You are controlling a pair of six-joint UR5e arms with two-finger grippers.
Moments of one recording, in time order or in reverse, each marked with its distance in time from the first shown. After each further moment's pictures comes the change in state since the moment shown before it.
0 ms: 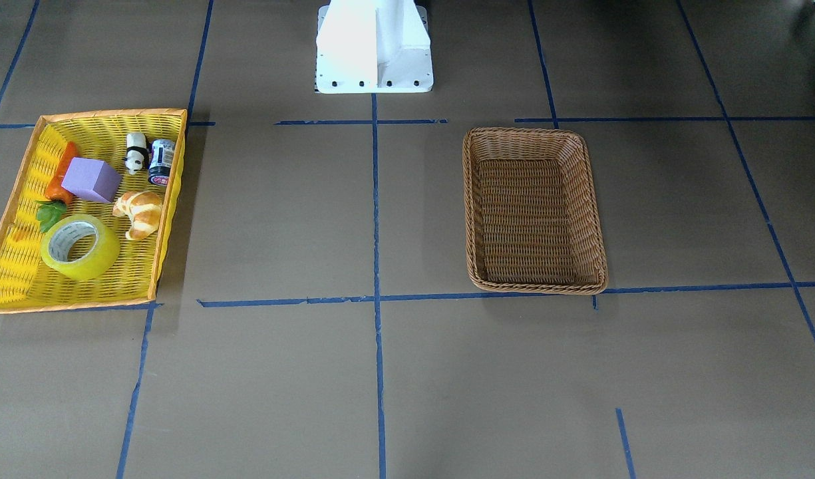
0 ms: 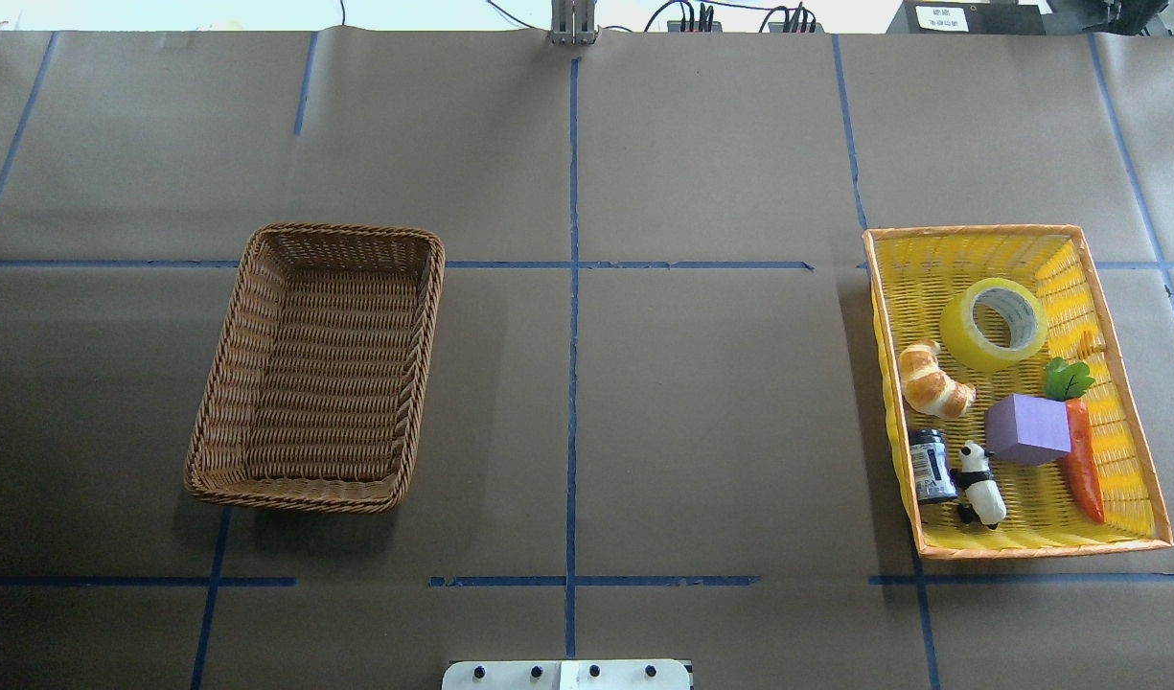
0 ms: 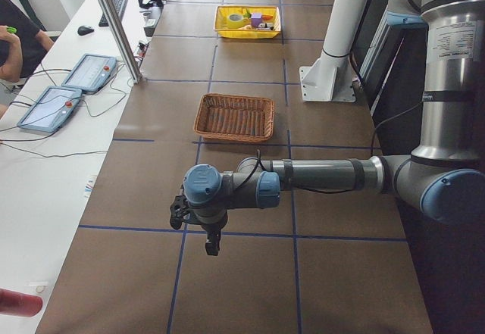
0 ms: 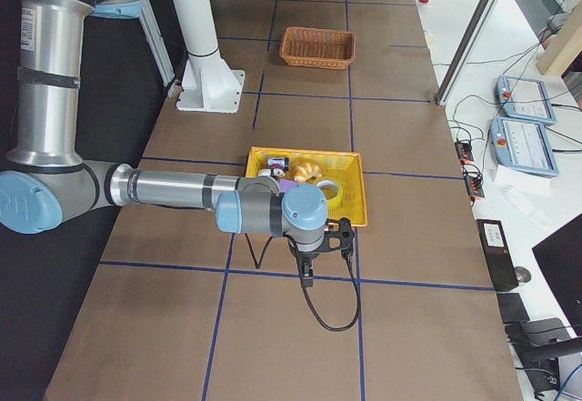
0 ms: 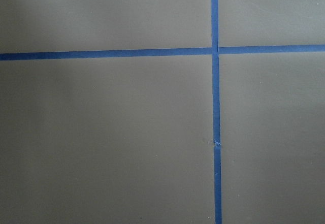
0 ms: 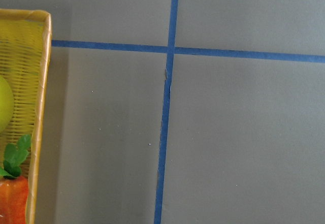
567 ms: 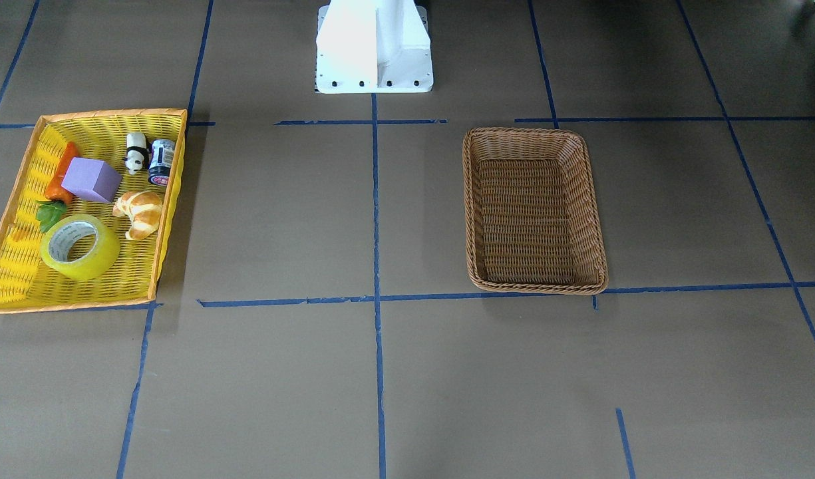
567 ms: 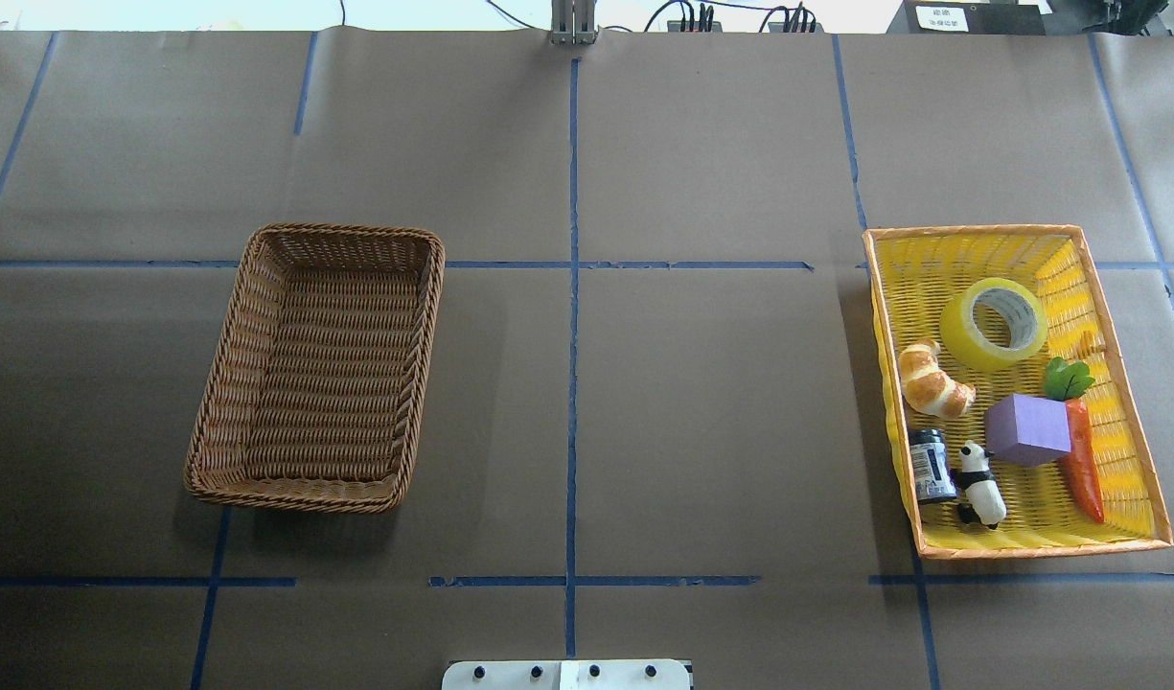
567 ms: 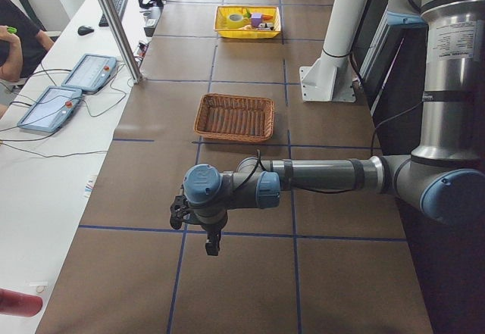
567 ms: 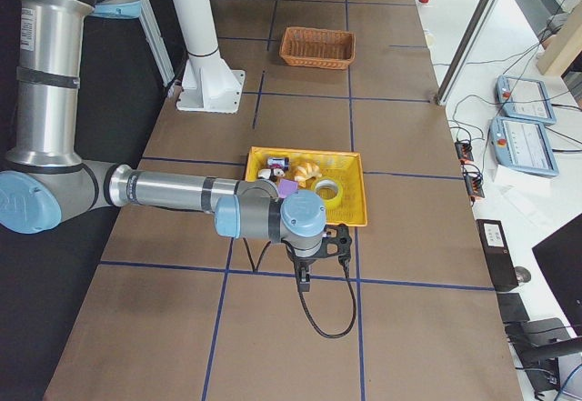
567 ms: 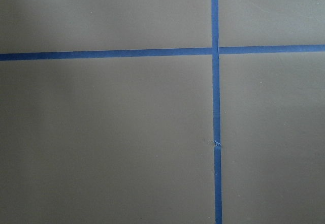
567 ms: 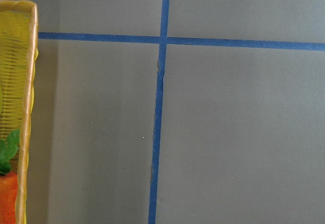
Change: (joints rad) left arm 0.000 0.000 0.001 0.001 0.000 0.000; right arm 0.000 -0.008 -0.029 0.000 0.000 -0.010
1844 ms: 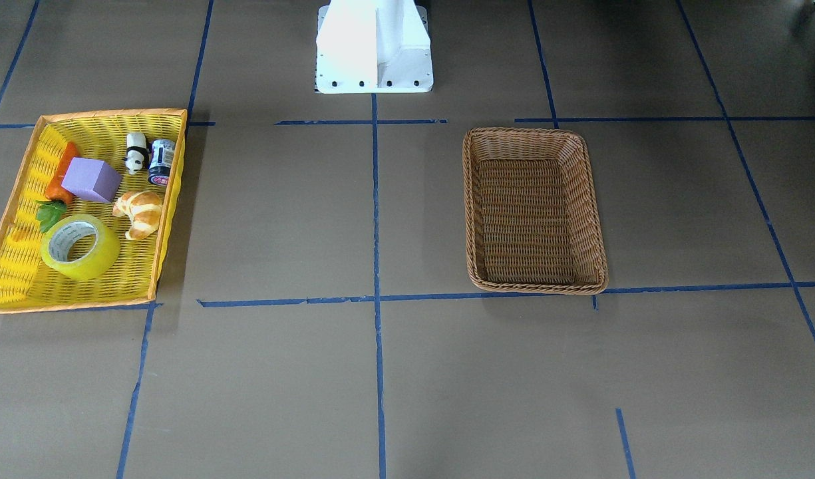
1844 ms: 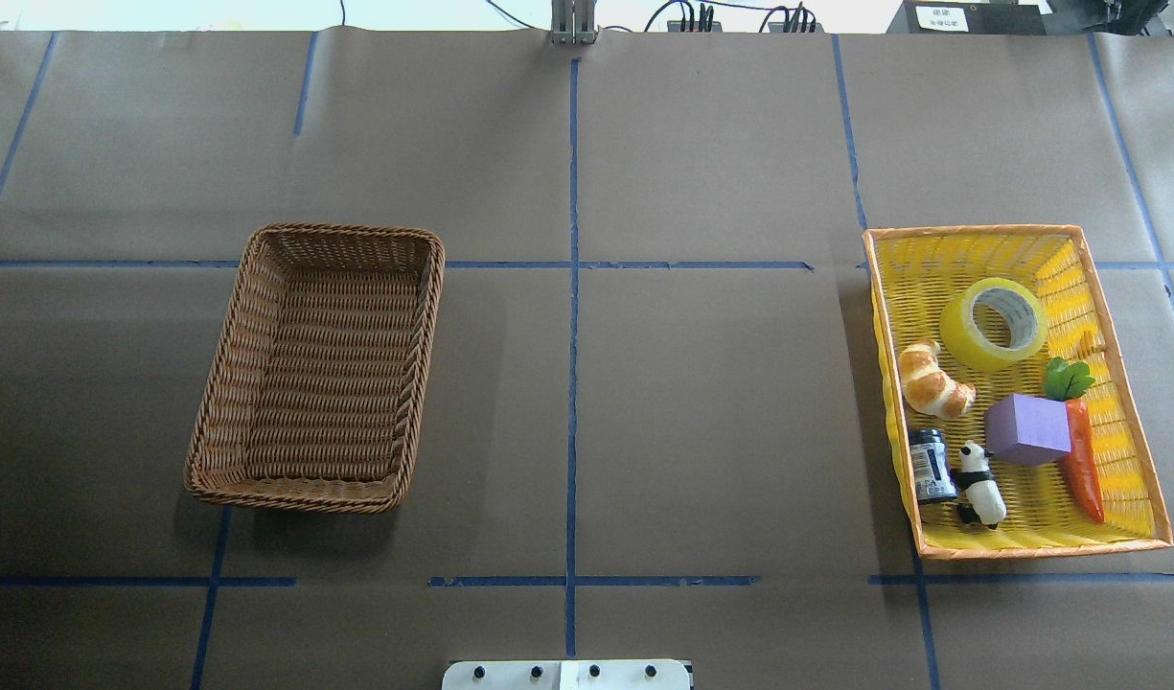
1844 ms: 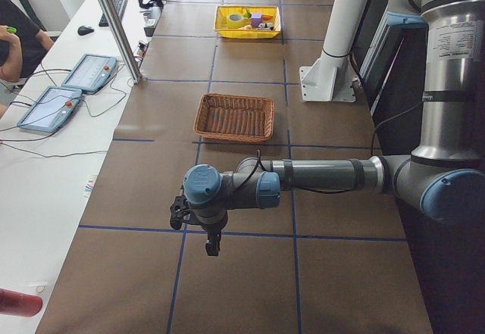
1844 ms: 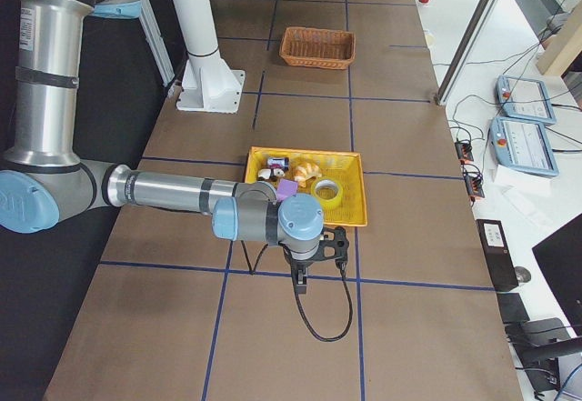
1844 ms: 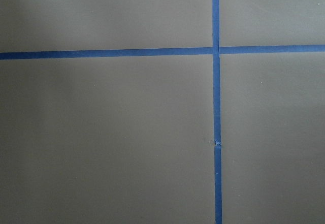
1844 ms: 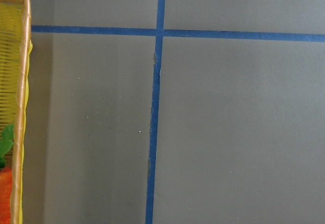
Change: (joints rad) left arm 0.000 0.000 0.002 0.000 0.001 -0.002; right arm 0.000 -0.010 -0.005 0.000 0.001 -0.003
